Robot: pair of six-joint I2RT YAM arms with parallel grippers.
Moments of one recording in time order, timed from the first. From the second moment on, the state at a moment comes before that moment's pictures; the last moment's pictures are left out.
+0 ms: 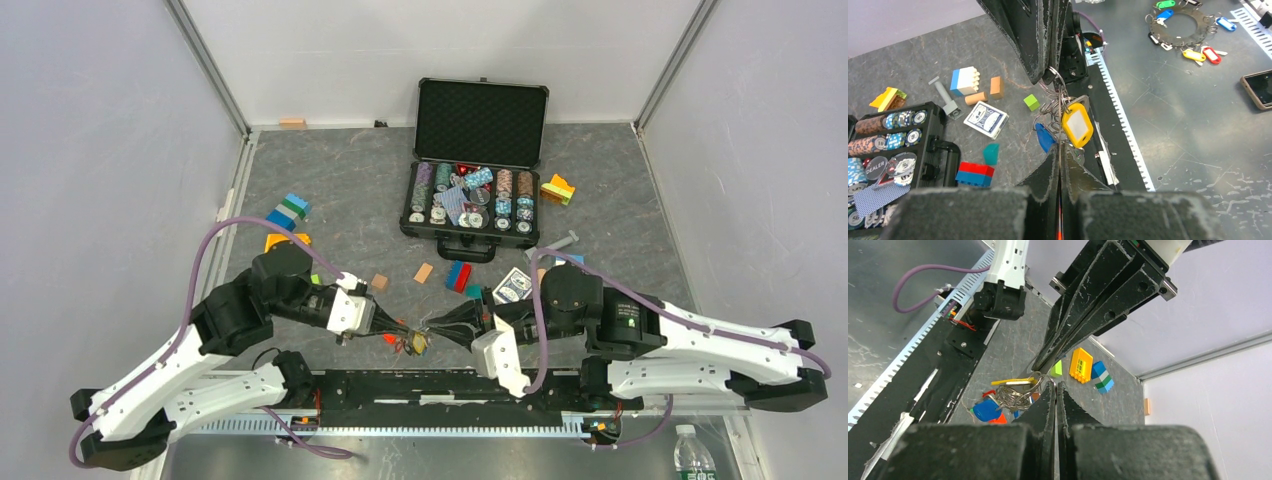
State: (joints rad) left arm -0.97 0.70 1.02 -0.66 0.73 0.44; right arm 1.37 0.89 1.04 -0.30 -0.29 -0.79
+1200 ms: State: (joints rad) left arm -0.98 0.77 1.02 -0.66 0.94 0.44; right arm 1.37 0.79 0.83 0.02 -0.52 -0.69
